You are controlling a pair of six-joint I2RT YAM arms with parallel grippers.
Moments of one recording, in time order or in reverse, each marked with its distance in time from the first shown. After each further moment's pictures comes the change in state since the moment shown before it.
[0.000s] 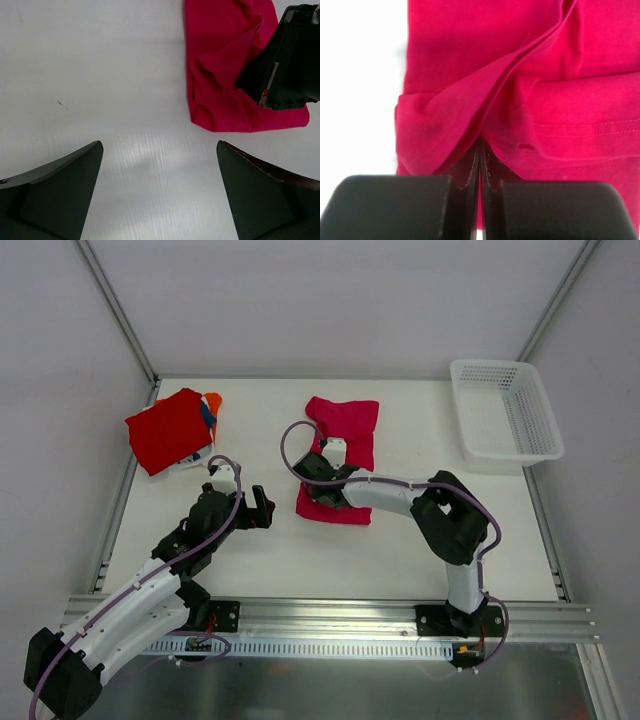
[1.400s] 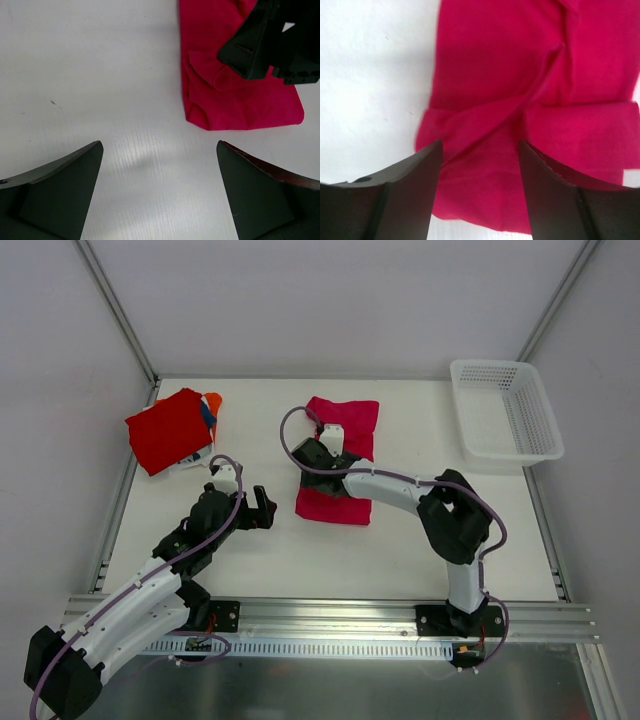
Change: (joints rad) left arm 0.000 0.011 -0.001 0.010 0.022 -0.006; right arm -0.023 0.013 0.132 -0.060 -0.002 -0.061
